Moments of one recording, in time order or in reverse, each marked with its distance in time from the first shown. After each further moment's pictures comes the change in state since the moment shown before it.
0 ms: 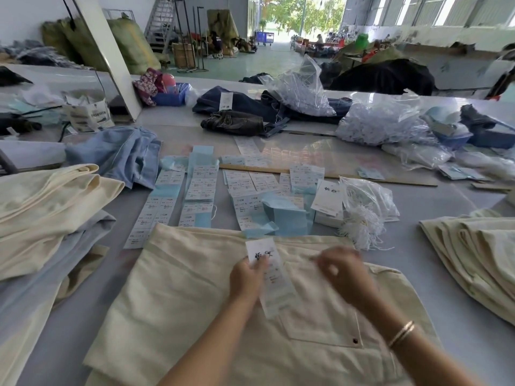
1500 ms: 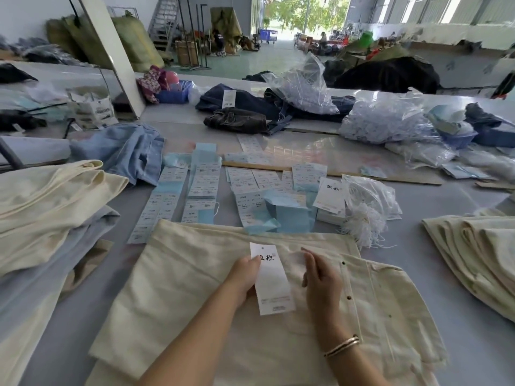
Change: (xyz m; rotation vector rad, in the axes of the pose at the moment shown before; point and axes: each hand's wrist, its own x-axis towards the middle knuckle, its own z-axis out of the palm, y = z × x) left_hand 0.005 0.012 -0.013 -0.084 -0.259 -0.298; right_hand -0.013 -0.055 0.066 0.604 0.484 0.444
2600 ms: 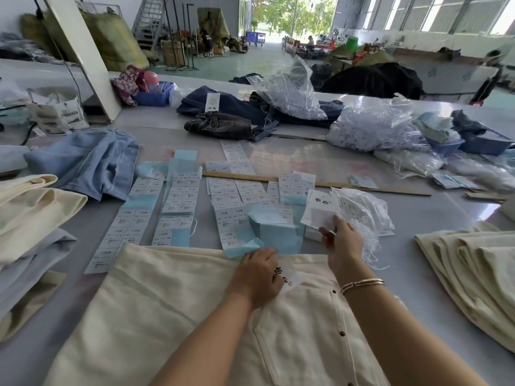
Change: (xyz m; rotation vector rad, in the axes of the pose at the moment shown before) left_hand 0.075 0.015 0.043 1.285 0.053 0.886; right_hand 0.166 0.000 -0.009 0.588 0.216 0.712
